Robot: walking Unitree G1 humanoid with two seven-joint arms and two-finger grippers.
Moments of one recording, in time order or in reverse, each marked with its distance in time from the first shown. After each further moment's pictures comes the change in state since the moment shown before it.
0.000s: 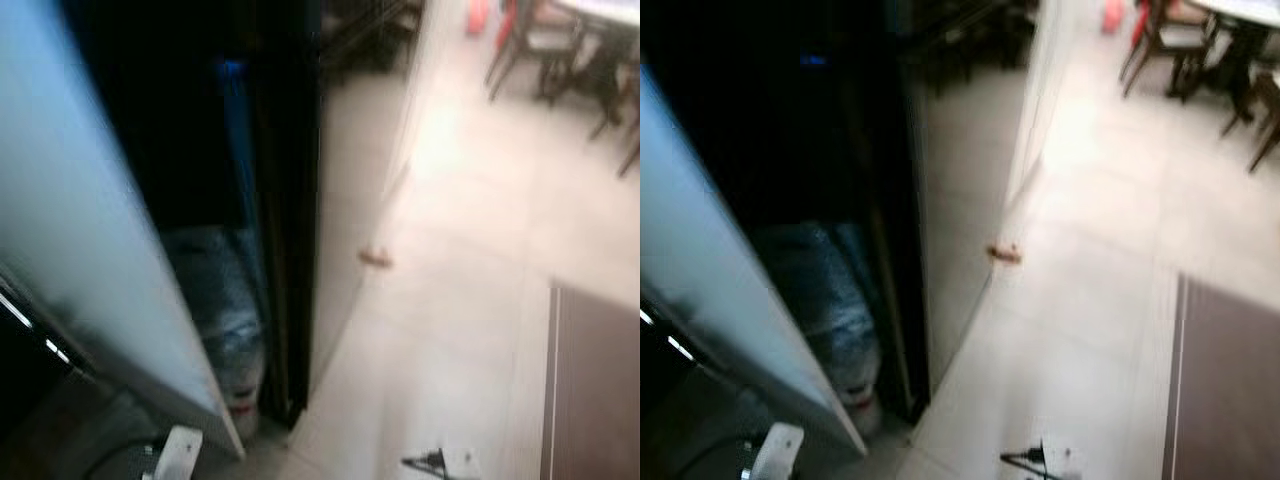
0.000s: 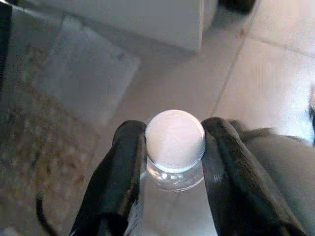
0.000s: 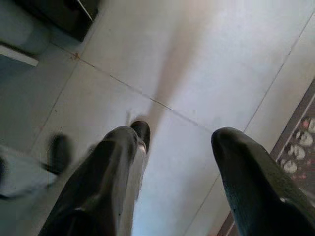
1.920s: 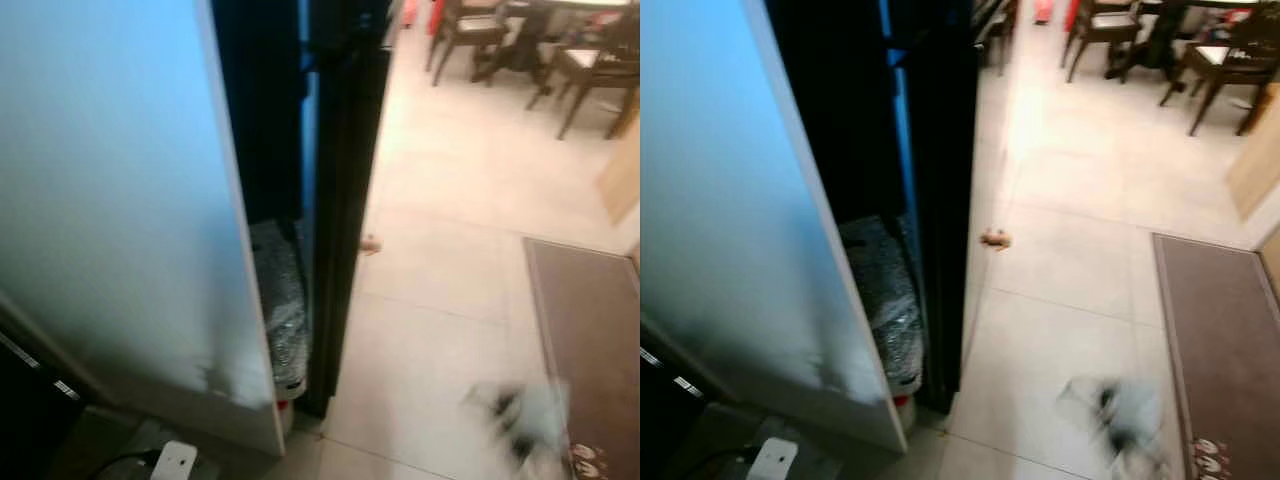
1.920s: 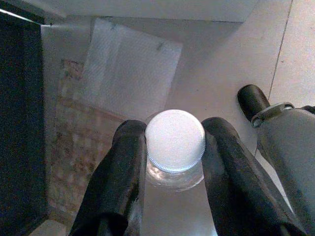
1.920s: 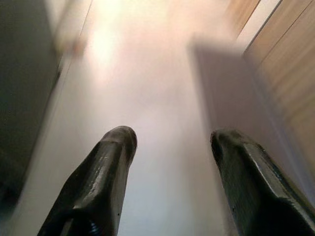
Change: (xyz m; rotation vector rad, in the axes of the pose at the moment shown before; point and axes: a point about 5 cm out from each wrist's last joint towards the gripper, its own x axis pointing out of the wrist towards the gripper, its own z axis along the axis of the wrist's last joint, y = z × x) left arm -0.004 0.006 -0.022 0.031 0.058 -0.004; right arm -0.036 -0.078 0.092 0.096 -0.656 -0.386
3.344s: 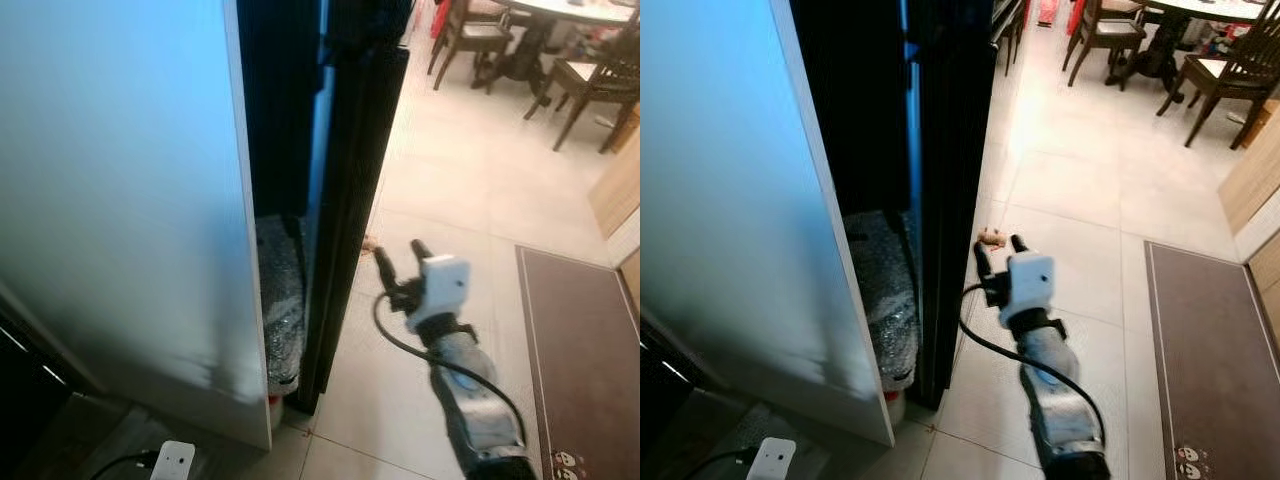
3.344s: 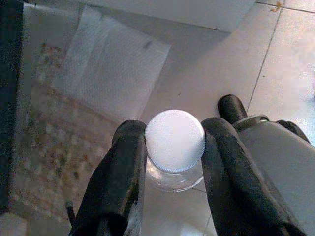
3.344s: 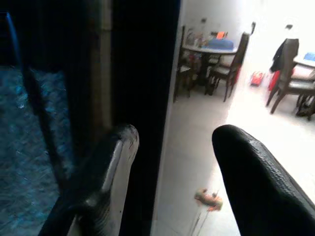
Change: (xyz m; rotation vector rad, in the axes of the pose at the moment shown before) left arm 0.000 -0.004 0.002 -0.107 -0.021 0.030; right arm -0.038 0.140 0.156 0.055 -0.534 0.601
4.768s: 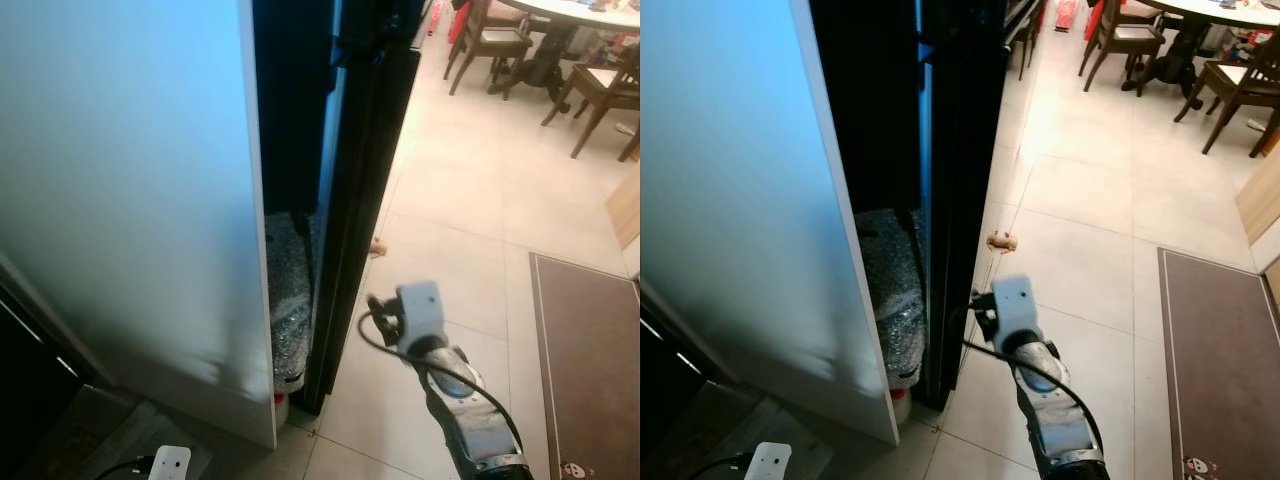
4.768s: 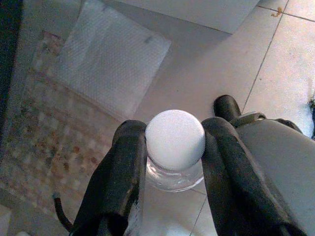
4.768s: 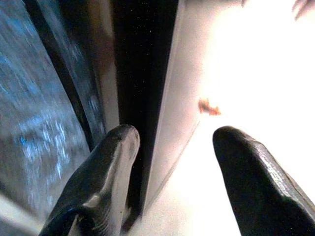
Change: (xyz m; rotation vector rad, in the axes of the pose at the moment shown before) left arm -0.001 0.001 -0.005 -0.036 -0.003 -0.010; right arm -0.019 0.000 -0.045 0.001 0.457 -0.032
